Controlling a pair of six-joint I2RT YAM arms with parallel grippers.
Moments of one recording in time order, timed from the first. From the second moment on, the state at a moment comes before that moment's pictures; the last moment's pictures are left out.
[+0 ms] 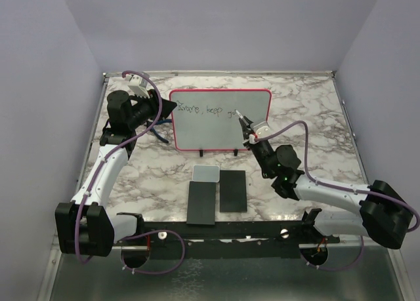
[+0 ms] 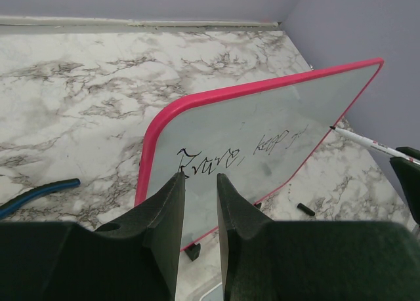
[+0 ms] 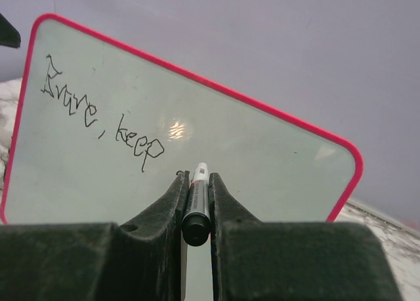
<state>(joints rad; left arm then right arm) -0.09 1.20 0.92 0.12 0.57 -0.38 0.88 1.24 0.53 0.99 0.39 -0.43</state>
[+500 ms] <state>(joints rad) -0.09 1.20 0.92 0.12 0.57 -0.38 0.88 1.22 0.51 0.96 0.44 -0.40</state>
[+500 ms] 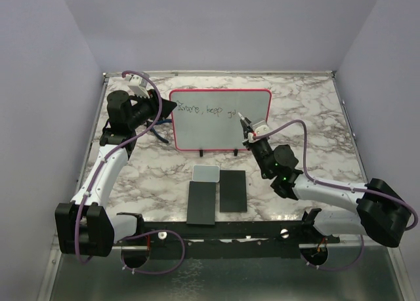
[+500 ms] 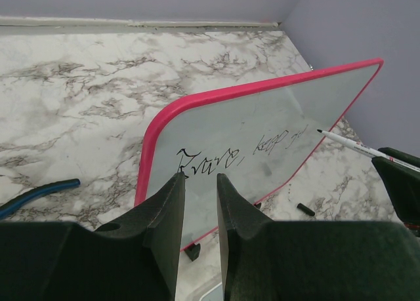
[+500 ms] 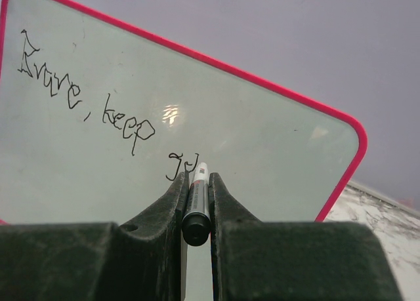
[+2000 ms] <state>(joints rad) -0.09 1.20 0.92 0.12 0.57 -0.38 0.87 1.30 0.51 1.02 0.46 -0.43</state>
